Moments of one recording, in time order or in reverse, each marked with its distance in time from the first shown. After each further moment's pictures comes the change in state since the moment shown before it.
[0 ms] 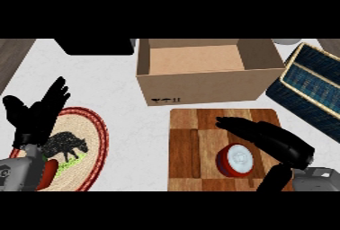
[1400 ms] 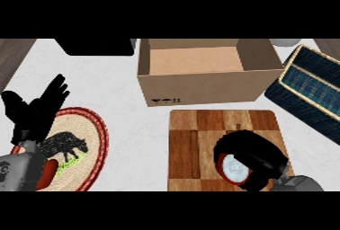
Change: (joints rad) left arm -0.031 -0.032 0.061 0.014 -0.043 -0.049 0.025; right arm 0.045 0.029 0.153 0.065 0.350 -0.253 -0.152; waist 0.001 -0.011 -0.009
